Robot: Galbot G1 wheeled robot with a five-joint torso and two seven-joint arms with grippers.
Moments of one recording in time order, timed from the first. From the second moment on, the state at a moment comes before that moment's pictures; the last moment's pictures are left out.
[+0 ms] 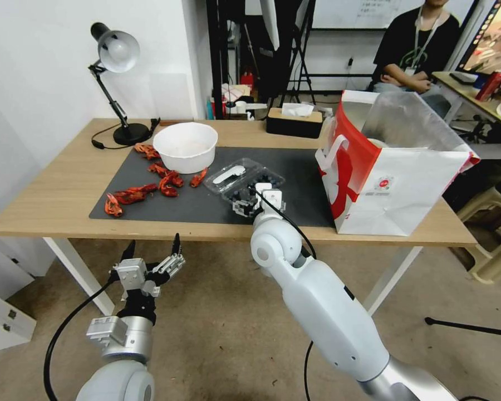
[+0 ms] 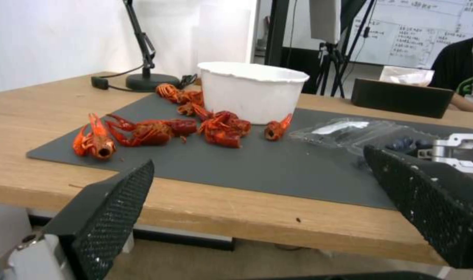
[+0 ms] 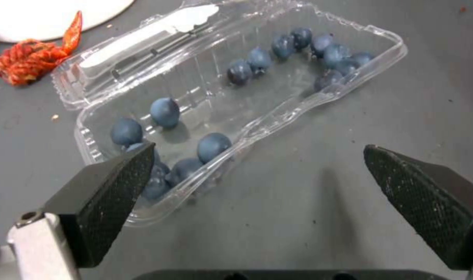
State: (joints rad) left arm 1.70 -1.61 -0.57 -2.24 -0.17 0.03 0.00; right arm -0.72 1.44 -0.12 1.75 0.75 -0.68 0.84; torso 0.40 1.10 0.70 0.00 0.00
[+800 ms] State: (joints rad) left arm 1.69 -1.61 -0.56 -2.24 -0.17 0.02 0.00; right arm -0.76 1.36 -0.06 1.81 0.81 -0.71 0.85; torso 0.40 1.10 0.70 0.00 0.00
